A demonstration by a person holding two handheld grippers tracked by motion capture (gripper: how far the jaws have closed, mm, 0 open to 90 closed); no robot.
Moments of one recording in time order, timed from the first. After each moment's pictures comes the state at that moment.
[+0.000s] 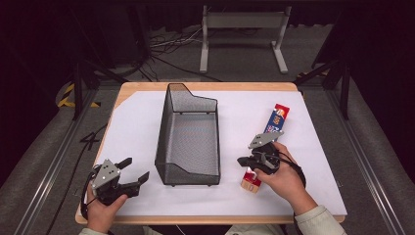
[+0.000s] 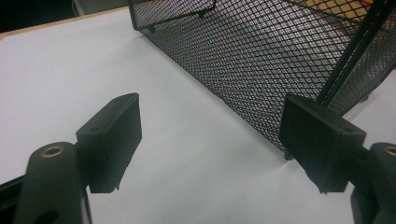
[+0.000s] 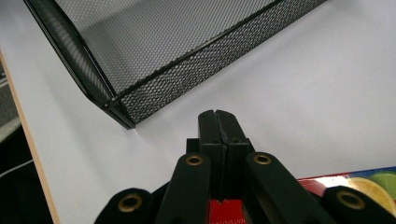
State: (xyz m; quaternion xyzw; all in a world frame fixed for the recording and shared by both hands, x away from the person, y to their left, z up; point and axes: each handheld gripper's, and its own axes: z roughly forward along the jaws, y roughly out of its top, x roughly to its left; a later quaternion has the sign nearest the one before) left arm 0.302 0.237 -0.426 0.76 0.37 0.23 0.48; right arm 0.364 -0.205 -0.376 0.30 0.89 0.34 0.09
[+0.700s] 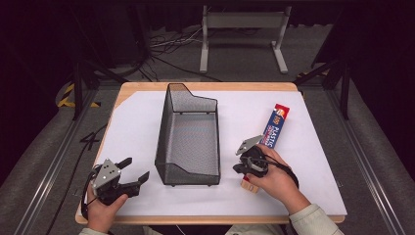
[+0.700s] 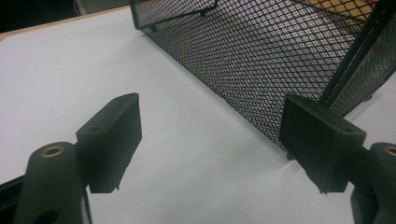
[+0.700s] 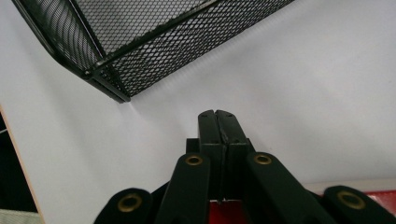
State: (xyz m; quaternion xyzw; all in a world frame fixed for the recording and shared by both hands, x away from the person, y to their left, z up) left arm 0.303 0.237 -0.427 0.76 0.37 0.23 0.48; right arm 0.369 -0.183 -0.396 0.28 0.92 0.26 0.07
